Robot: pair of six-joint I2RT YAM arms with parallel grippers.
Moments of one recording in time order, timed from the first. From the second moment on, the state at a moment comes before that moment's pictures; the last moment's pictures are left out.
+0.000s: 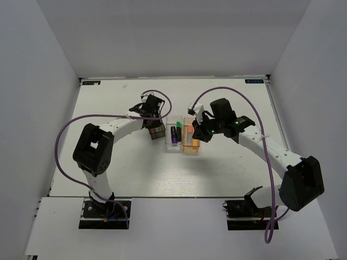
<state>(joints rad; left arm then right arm) -0.53 1.81 1.26 -0.39 -0.26 -0.63 0.58 1.35 1.05 -0.48 -0.49 -0.32</state>
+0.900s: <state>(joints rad) -0.56 1.81 1.17 -0.40 -0.17 -0.62 0.56 1.35 1.05 -0.50 -0.54 -0.32</state>
